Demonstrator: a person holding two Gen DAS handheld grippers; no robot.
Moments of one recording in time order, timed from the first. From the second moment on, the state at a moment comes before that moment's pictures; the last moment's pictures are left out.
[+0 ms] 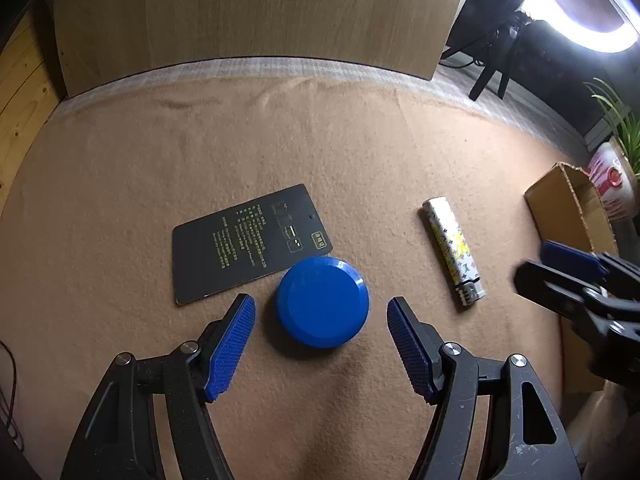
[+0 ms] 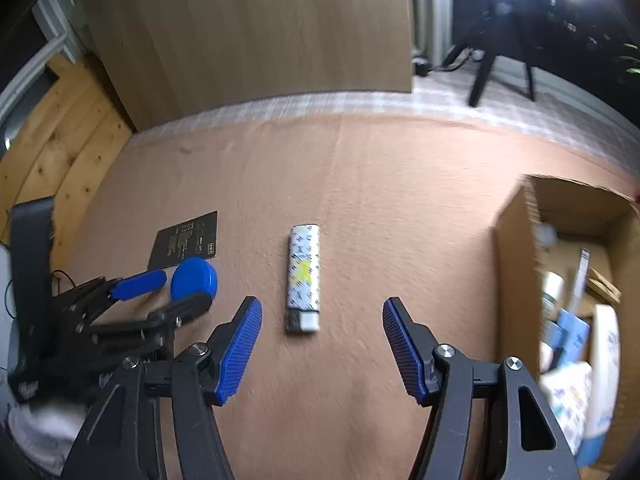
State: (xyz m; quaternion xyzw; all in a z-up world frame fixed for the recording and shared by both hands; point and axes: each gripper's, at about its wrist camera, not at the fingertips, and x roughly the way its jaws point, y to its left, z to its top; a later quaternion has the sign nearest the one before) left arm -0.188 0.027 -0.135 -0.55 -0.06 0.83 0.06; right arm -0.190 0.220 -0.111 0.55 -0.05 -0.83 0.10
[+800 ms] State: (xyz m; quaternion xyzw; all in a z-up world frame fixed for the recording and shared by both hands) left arm -0.183 0.029 -0.141 -0.55 -0.07 0.83 0.04; right arm -0.205 0.205 -0.143 0.58 -0.01 -0.81 0.10
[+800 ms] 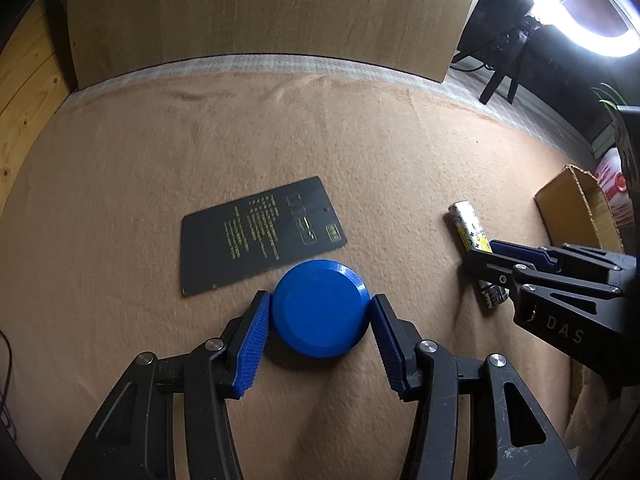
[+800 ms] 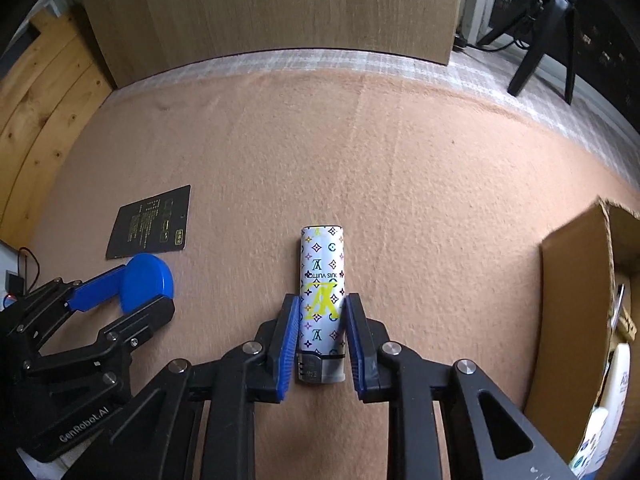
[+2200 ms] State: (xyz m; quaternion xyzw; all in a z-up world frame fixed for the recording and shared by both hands) left arm -0.224 0.322 -0.059 -0.48 0.03 0.84 0.25; right arm -0.055 0.439 -0.065 0.49 -0.12 -0.86 -0.06
